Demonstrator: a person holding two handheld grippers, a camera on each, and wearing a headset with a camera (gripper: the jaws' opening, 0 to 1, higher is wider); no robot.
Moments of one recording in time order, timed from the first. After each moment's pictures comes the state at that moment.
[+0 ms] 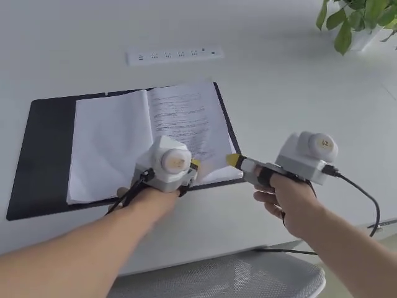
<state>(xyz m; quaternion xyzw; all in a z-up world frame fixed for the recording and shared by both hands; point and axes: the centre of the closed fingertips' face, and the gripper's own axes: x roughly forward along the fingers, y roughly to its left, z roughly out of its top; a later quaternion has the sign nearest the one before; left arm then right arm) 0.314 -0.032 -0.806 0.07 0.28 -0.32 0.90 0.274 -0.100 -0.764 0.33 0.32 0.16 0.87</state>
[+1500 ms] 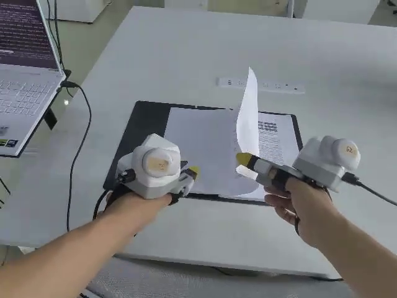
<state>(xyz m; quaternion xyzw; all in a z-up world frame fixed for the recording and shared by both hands) 0.257 0.155 -0.717 0.04 0.25 -0.24 0.94 0.271 0.075 -0.696 0.31 0.30 0.31 0.85</state>
